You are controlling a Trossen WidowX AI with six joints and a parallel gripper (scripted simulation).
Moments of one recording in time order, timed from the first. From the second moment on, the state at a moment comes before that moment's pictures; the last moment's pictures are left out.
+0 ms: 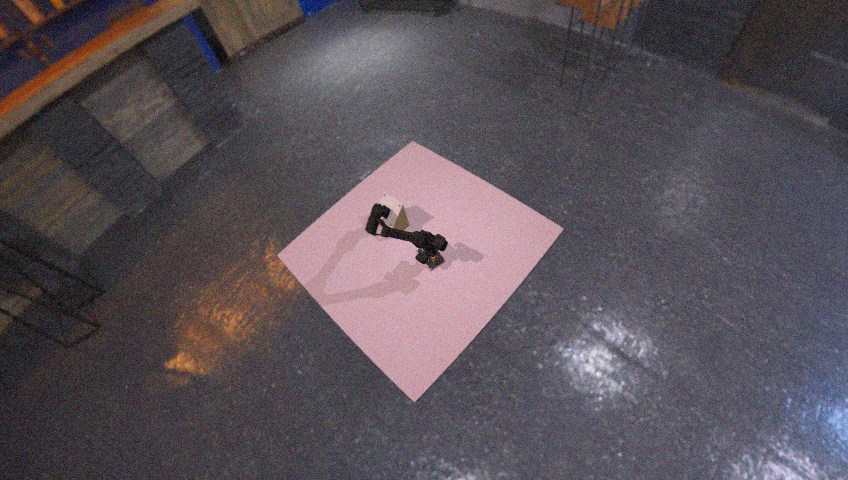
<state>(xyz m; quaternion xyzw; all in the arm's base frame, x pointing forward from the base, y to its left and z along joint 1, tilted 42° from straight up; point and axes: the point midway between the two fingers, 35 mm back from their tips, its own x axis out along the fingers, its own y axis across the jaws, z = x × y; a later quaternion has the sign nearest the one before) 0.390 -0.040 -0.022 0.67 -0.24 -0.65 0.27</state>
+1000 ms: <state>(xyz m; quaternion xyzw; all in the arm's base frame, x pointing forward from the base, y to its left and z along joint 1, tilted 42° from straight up) 0.391 -0.037 -0.017 0.67 -0.24 -0.65 0.26</state>
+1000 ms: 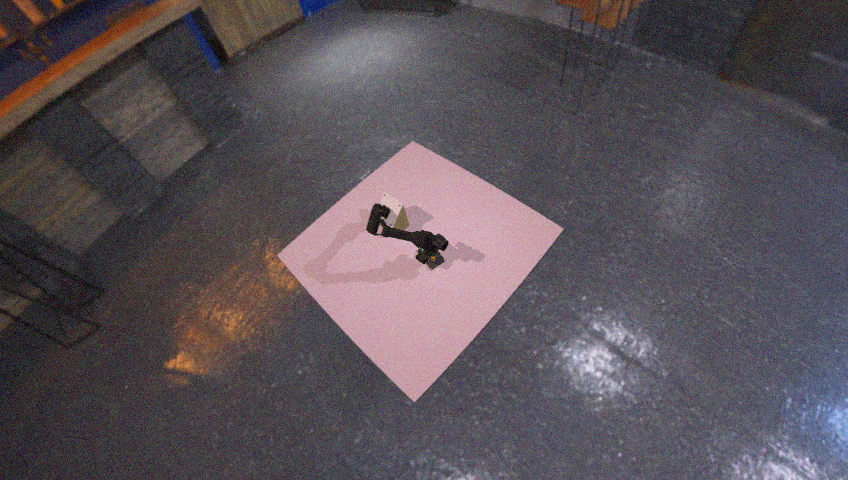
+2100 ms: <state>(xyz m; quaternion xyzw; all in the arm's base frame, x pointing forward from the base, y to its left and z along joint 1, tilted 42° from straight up) 0.291 -0.002 -0.001 0.67 -0.24 -0.65 0.26</state>
